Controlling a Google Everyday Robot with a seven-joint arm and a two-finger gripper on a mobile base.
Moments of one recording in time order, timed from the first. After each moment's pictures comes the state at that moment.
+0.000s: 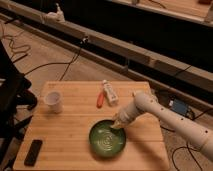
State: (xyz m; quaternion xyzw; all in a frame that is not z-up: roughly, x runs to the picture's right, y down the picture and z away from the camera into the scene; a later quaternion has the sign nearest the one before) arm 0.059 0.214 0.838 -0.36 -0.29 0.14 0.88
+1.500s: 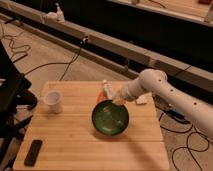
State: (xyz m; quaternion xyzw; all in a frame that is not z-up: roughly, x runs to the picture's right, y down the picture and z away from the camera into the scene) arm 0.064 0.056 0.765 -0.25 -0.27 0.20 0.91
